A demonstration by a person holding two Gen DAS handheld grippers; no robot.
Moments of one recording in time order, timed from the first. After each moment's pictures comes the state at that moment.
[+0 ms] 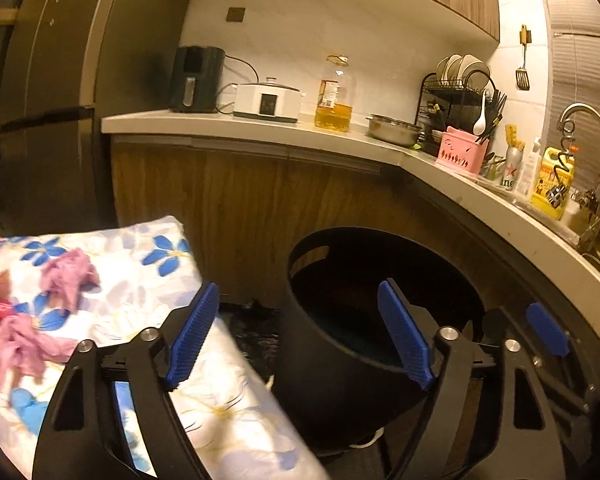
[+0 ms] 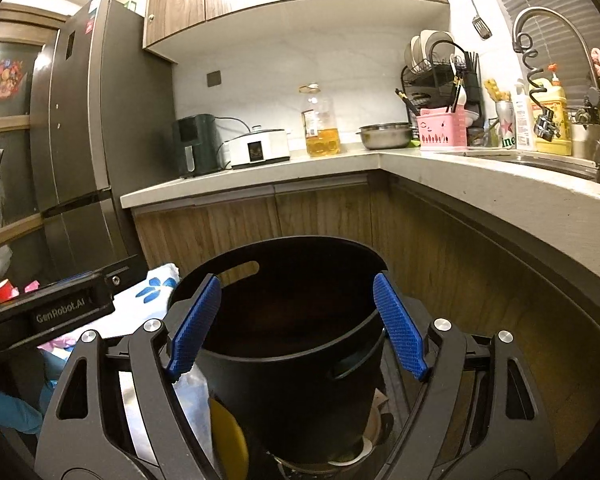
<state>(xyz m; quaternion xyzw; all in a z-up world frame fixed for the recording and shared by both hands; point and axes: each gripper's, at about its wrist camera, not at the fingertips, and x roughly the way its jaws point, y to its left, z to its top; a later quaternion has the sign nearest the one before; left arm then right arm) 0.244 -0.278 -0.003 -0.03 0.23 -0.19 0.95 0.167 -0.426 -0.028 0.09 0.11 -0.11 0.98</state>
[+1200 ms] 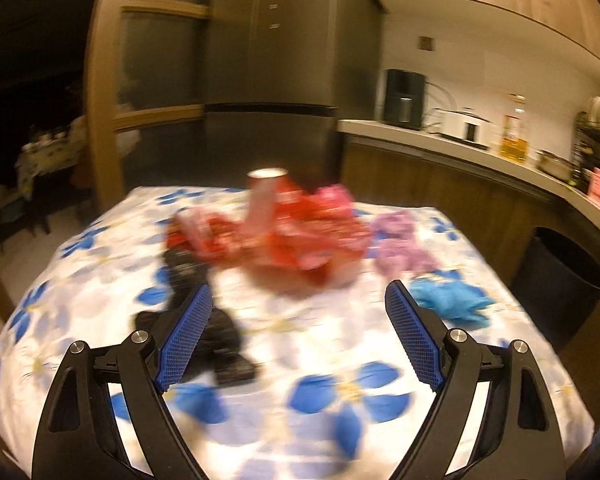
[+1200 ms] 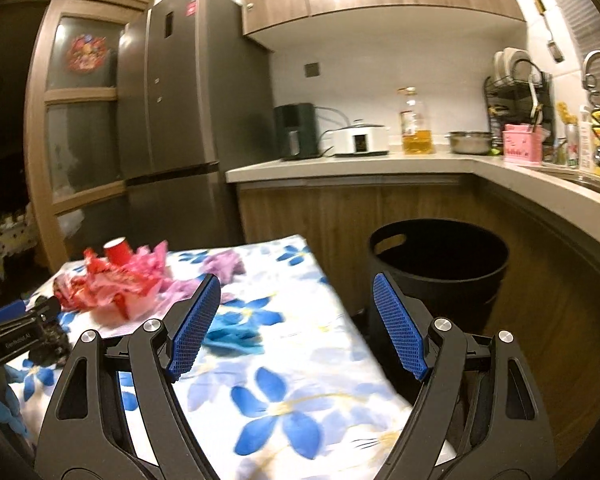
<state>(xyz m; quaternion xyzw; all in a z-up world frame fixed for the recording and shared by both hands) 0.088 0.006 -0.005 -0.05 0.23 0.12 0.96 0.096 -0.259 -0.002 0.05 0.13 0.03 0.99</state>
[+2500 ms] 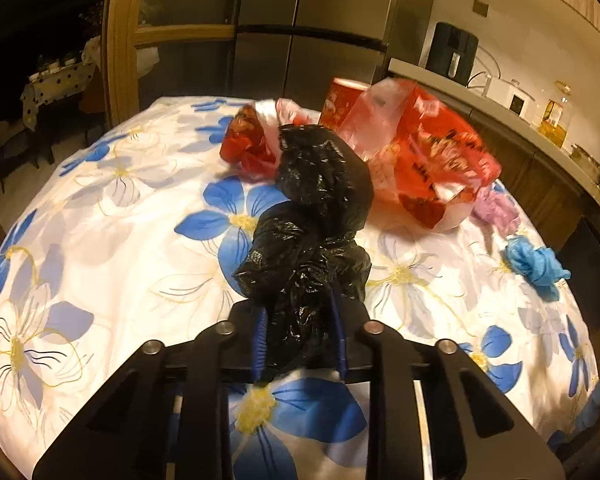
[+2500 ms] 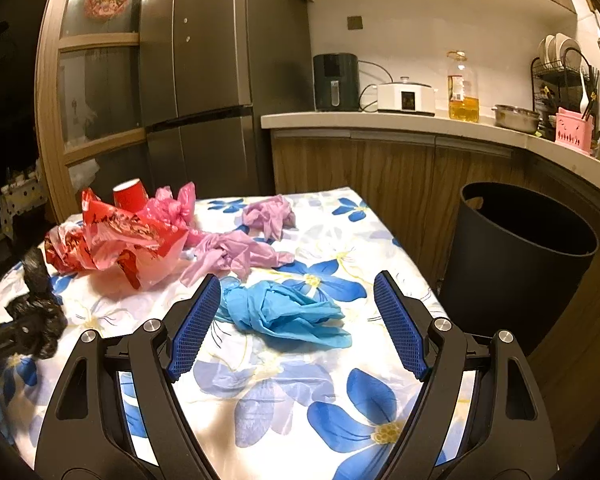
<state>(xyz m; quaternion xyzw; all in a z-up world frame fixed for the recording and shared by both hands) 0.111 0.090 -0.063 -0.12 0.33 0.12 0.93 0.169 -0.184 -0.050 0.02 0.21 0.07 0.97</state>
